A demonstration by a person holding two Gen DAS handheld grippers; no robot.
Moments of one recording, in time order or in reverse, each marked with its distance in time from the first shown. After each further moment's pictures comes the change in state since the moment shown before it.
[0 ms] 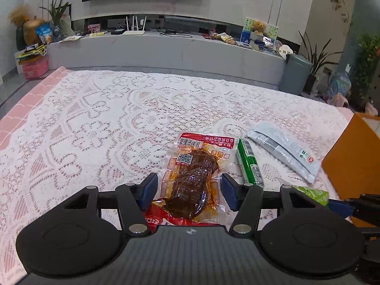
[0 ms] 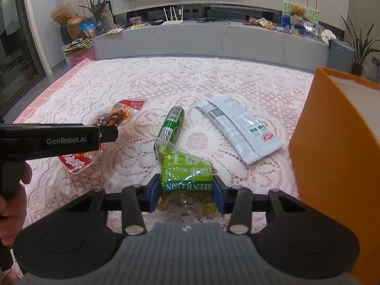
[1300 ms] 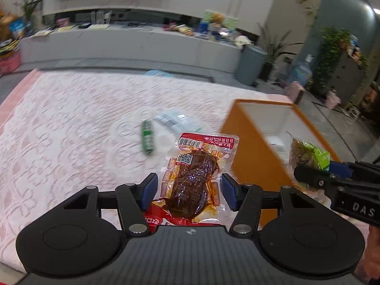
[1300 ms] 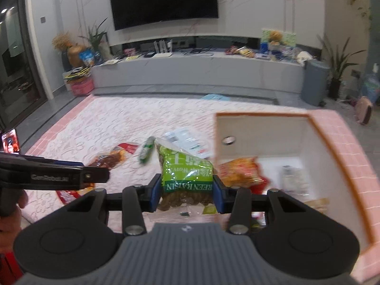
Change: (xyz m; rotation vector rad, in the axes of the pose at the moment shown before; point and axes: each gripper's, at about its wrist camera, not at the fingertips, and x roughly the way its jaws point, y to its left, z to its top) left arm -0.130 -0.106 -0.008 0.045 0.073 -0.182; right arm -0.194 -0.073 -0.017 0.026 -0.131 -0.035
